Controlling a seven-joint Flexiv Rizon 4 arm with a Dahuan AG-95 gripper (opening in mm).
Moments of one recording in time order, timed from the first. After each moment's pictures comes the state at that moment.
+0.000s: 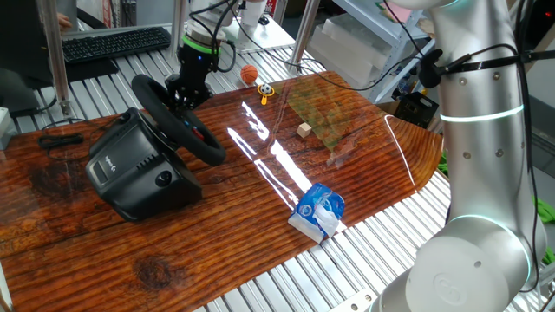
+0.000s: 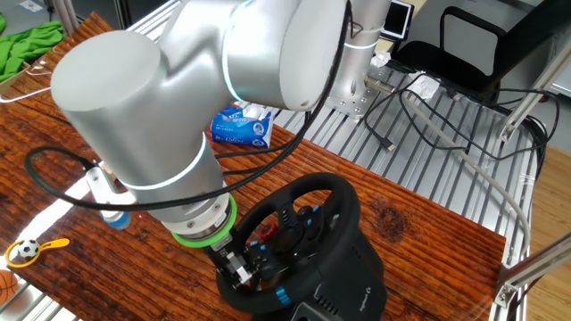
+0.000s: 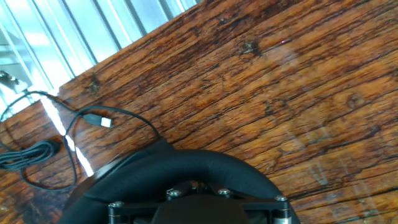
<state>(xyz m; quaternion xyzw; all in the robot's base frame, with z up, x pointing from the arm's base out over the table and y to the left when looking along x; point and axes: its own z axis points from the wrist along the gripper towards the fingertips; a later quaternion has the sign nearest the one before) 0.688 0.098 0.104 -0.21 -0.97 -0.13 0.08</state>
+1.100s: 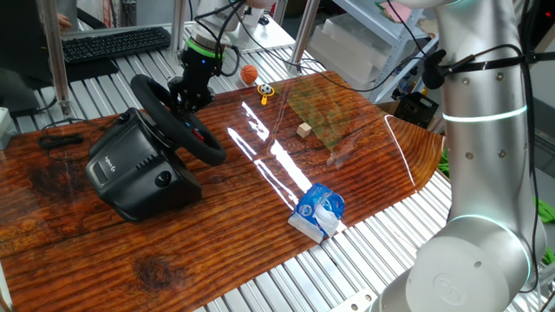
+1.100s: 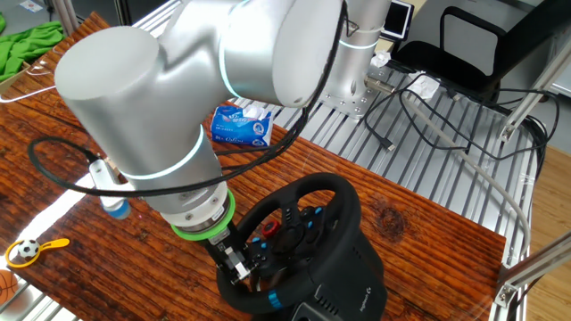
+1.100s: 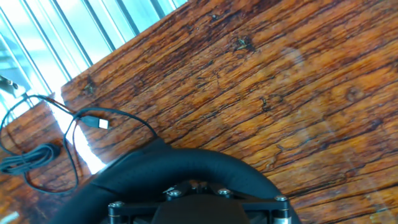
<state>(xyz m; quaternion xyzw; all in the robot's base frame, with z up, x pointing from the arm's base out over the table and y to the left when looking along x) 0.684 0.101 0.103 -0.24 -0.96 -0.15 0.08</state>
